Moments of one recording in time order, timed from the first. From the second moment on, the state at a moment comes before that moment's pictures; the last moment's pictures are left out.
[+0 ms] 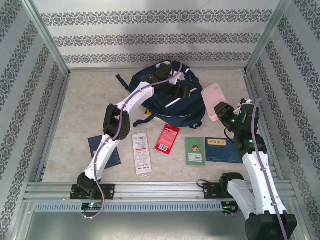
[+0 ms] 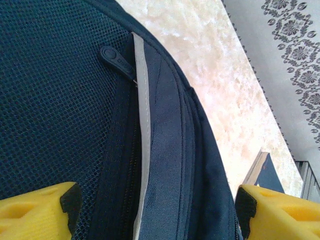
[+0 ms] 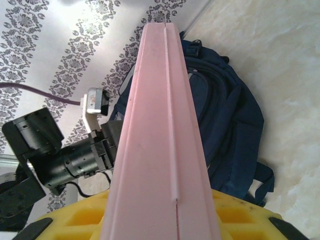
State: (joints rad) left arm -0.52 2.57 2.47 -0.73 0.62 -0.32; right arm -0.02 0.78 0.72 -0.36 -0.28 0.91
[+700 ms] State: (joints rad) left arm -0.55 2.58 2.47 -0.73 0.66 -0.32; right arm -0.02 0.83 0.66 -0.31 -0.36 0.97
